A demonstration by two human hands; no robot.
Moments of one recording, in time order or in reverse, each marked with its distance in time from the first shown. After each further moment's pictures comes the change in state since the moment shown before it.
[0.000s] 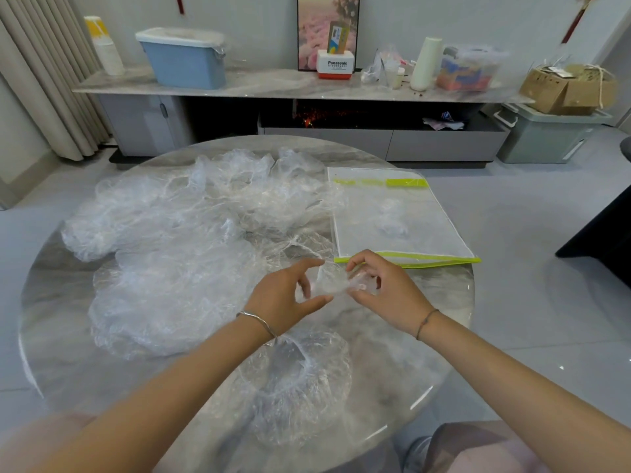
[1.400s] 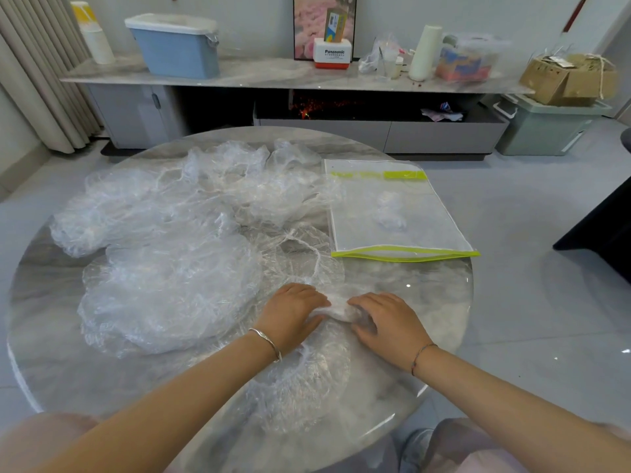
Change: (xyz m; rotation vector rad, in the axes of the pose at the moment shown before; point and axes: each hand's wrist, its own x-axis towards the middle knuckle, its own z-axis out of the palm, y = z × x) left_hand -0.004 -0.031 0.053 0.310 -0.081 0.303; right_hand -0.033 0.064 0.027 -0.605 -0.029 -0.089
